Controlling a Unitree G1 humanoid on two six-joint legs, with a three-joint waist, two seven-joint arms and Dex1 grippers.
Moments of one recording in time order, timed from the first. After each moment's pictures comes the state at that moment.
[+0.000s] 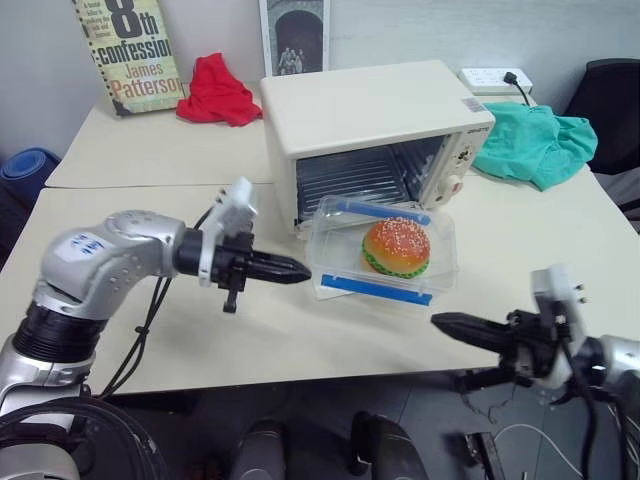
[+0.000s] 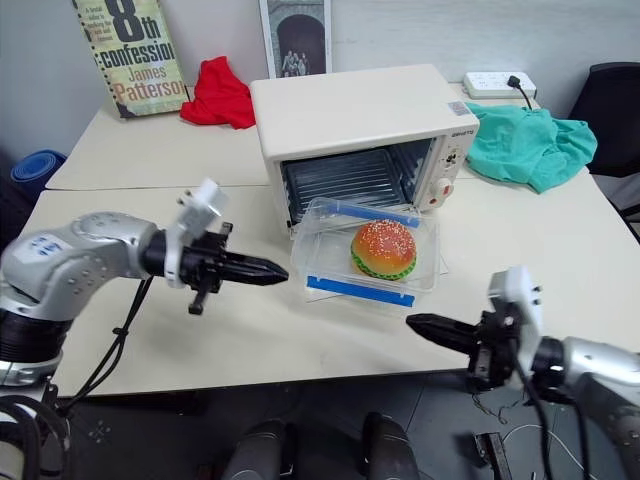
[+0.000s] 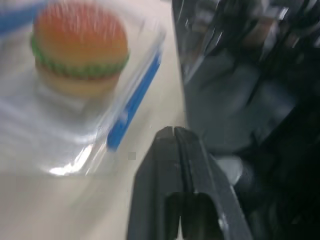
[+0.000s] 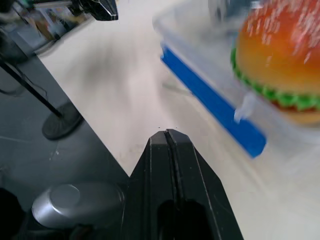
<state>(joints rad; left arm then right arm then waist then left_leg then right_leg) -0.71 0.87 -0.28 -0.18 -0.70 0.79 -1.08 0.16 -0.81 -0.34 -0.65 0.93 0.78 0.81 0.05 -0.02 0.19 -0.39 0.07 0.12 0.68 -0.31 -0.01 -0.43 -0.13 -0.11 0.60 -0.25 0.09</state>
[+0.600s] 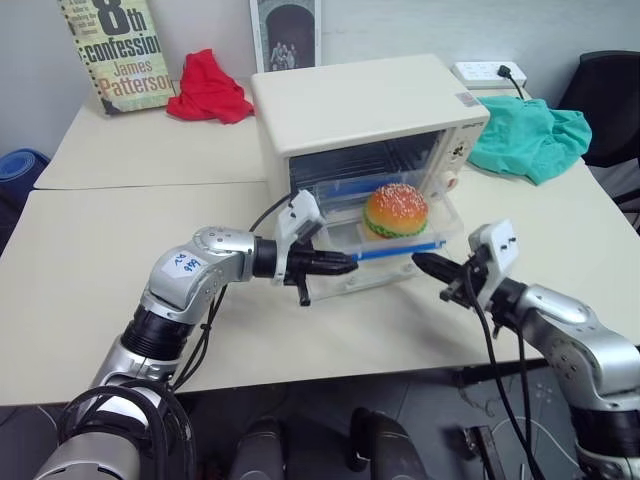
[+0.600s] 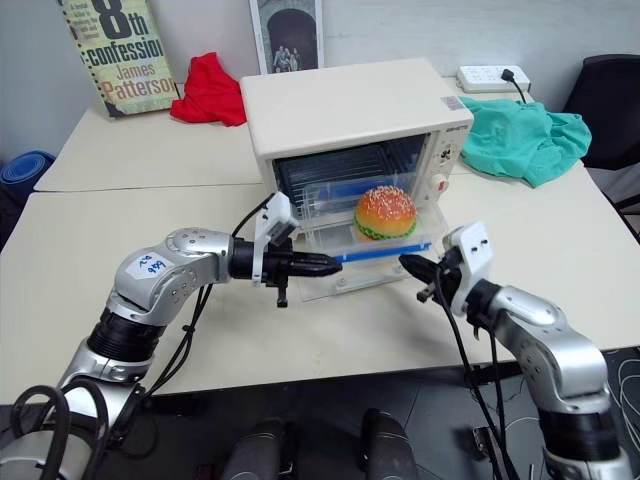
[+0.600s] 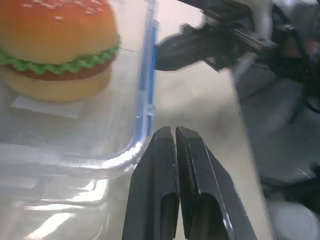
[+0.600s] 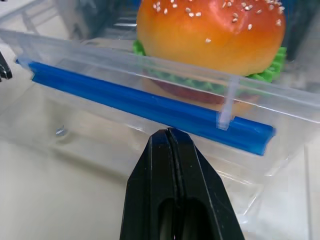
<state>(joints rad) -0.73 0.45 -0.23 -0.10 -0.50 0.83 -0.75 -0.29 -0.58 -0.11 -0.24 0.55 0.62 0.57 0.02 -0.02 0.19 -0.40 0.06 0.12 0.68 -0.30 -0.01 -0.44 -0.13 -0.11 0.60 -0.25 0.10</state>
